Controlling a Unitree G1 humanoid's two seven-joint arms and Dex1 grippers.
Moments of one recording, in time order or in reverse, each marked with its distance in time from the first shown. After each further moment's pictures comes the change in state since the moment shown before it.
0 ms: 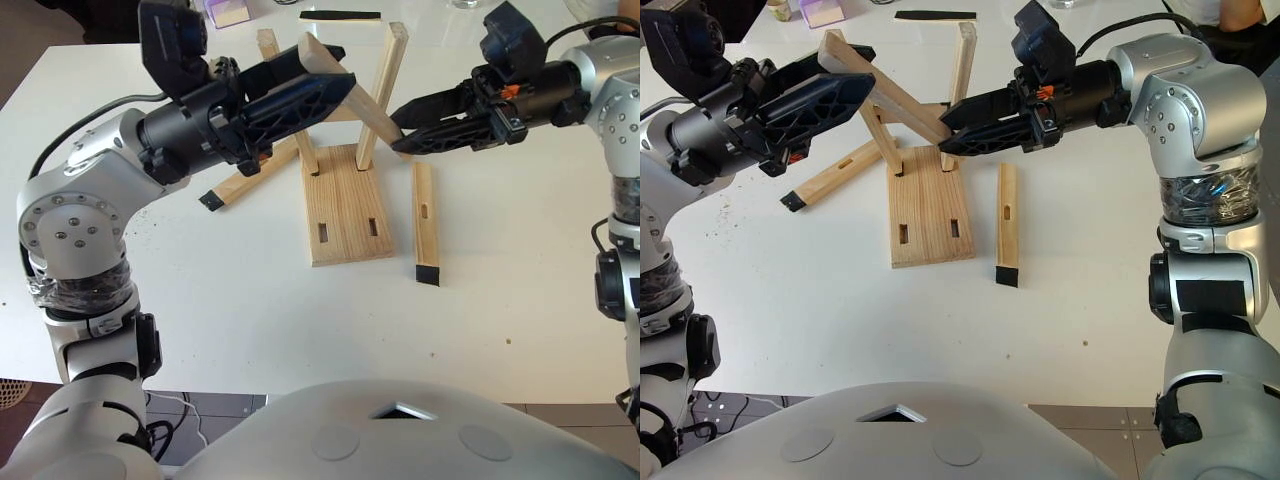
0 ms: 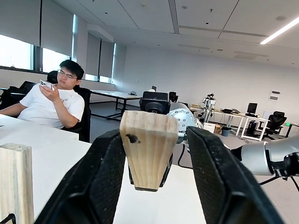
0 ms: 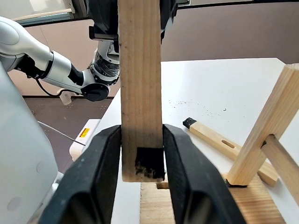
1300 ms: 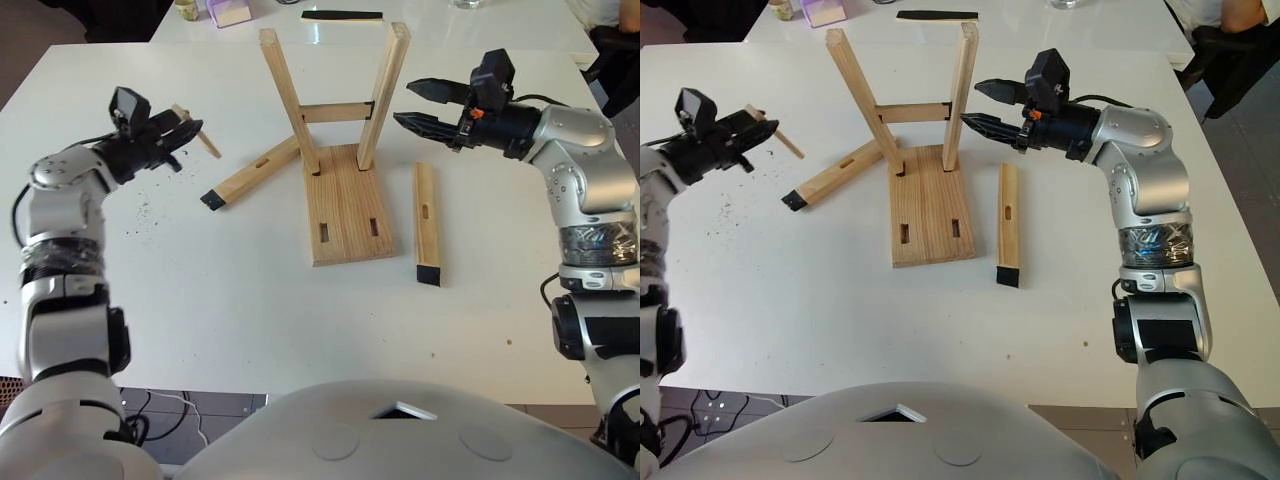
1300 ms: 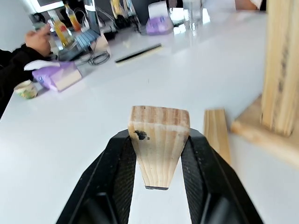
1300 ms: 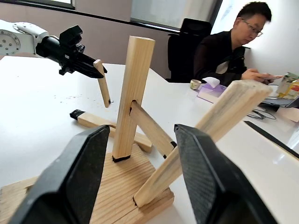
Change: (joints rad) left arm -0.126 0.108 -0.088 1.162 1.015 -0.810 -0.248; right arm 0.276 0.184 -0.110 0.107 -0.284 -0.501 -0.457
